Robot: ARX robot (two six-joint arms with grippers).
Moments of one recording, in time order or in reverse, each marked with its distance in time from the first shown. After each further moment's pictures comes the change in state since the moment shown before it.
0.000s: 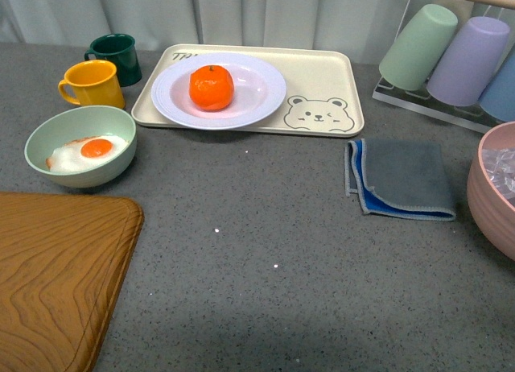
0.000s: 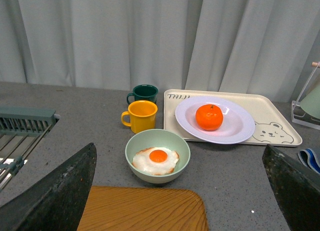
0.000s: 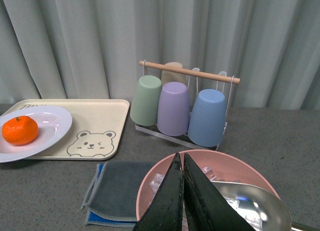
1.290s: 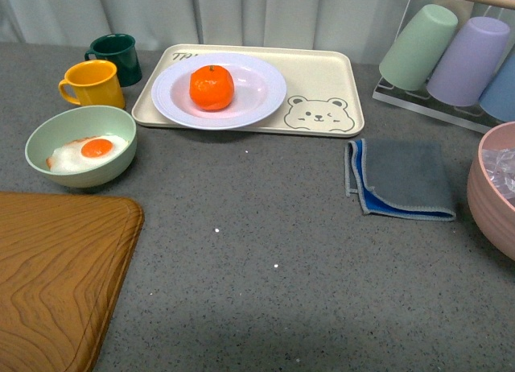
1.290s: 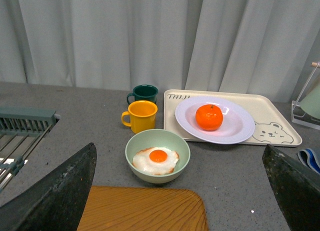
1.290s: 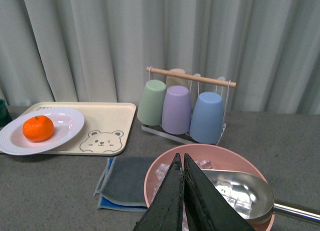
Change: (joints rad) left arm 0.000 0.000 0.000 0.000 0.000 0.000; right arm 0.000 -0.750 -0.010 -0.719 -0.003 0.000
